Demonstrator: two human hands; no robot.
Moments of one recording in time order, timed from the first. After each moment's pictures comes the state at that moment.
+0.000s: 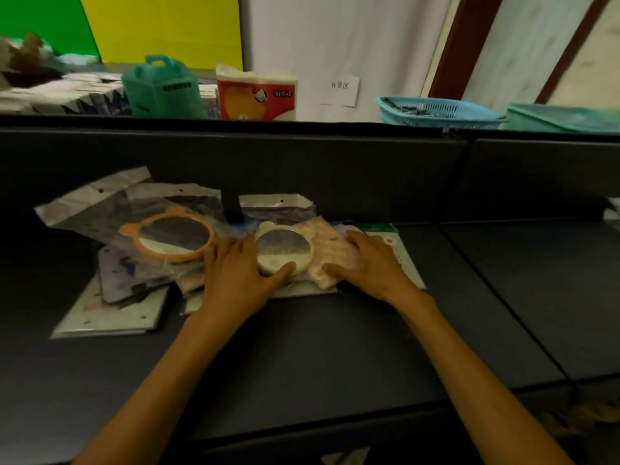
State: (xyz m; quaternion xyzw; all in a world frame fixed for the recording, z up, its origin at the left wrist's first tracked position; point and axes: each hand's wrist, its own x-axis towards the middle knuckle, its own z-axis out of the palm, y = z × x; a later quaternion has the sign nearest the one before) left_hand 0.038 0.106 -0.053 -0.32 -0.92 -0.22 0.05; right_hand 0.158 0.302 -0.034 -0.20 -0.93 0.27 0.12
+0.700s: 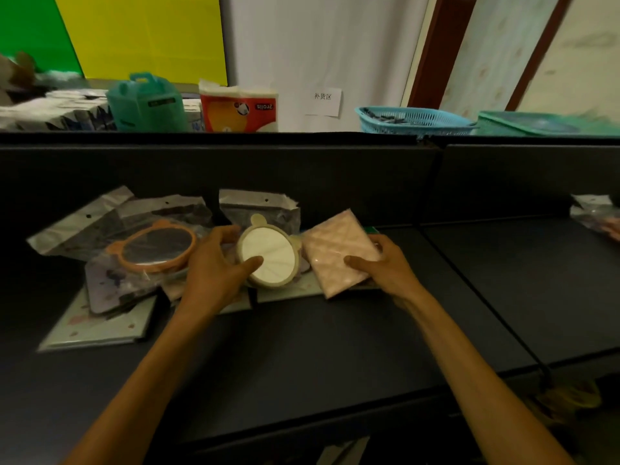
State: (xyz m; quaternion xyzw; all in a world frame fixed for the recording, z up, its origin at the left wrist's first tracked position) left_hand 0.043 0.103 -0.025 -0.25 -0.83 -0.50 -0.02; right_hand 0.183 0.331 -0.046 -0.29 -0.75 0.54 0.23
